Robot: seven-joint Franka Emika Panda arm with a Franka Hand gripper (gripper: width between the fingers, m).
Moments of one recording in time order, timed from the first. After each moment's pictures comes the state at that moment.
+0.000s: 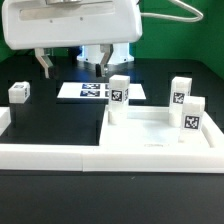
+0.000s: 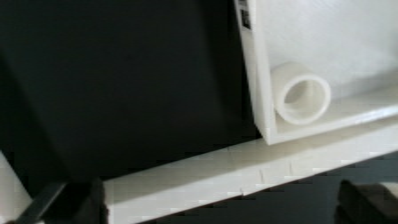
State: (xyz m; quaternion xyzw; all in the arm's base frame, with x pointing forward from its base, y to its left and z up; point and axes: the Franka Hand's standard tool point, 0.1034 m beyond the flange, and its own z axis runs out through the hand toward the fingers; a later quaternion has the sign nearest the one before) arm 0.584 -0.071 0.114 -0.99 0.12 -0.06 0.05
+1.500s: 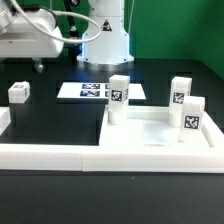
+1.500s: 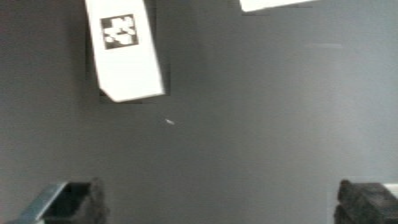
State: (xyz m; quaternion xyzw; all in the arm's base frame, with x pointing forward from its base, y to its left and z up) arm 0.433 -0.208 0.073 -0.96 0.02 0.29 0.05
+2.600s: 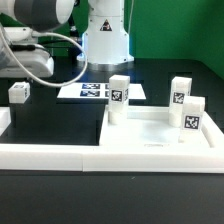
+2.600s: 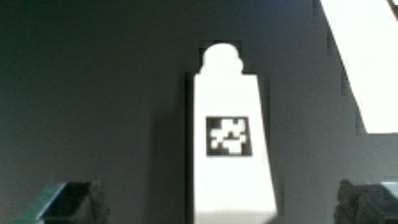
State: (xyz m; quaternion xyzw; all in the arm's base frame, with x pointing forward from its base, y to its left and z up) arm 0.379 -0.220 0.042 -0.90 0.03 0.44 0.03
